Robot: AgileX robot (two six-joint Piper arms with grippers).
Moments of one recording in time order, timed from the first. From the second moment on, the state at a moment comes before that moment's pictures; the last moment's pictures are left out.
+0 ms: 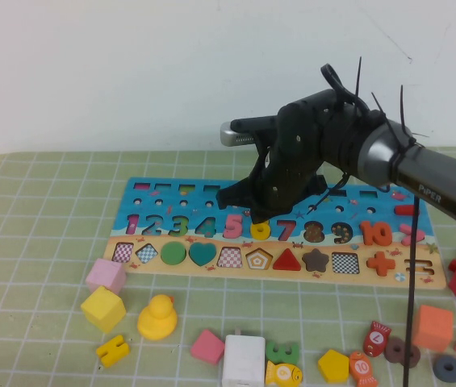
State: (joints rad) right arm 0.58 2.35 -2.06 0.03 0.94 0.24; left arm -0.05 -0.01 0.02 0.02 0.36 -0.08
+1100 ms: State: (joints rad) right arm 0.60 2.19 -2.06 -0.18 1.13 0.17; left arm -0.05 -0.01 0.02 0.02 0.36 -0.09
